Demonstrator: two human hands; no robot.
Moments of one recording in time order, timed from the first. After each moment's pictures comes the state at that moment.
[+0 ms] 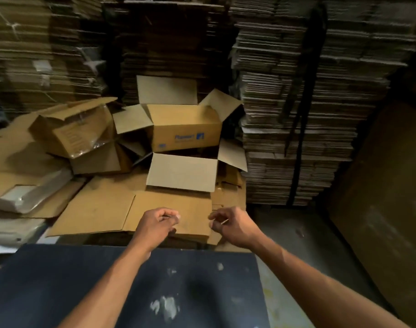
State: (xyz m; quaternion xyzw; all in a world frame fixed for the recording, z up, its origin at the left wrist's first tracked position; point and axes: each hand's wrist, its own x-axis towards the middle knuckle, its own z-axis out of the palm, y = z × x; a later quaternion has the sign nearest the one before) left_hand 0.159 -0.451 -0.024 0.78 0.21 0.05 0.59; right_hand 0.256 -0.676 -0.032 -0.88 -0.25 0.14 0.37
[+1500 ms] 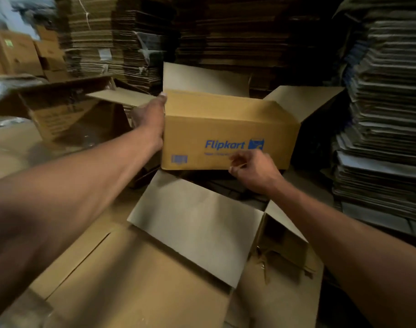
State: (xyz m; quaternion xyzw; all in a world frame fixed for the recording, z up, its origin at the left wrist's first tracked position) left_hand 0.683 -0.278 -0.008 0.51 0.34 0.48 0.62; right_hand 0.796 -0.491 -0.086 -0.85 -0.39 -0.02 0.34
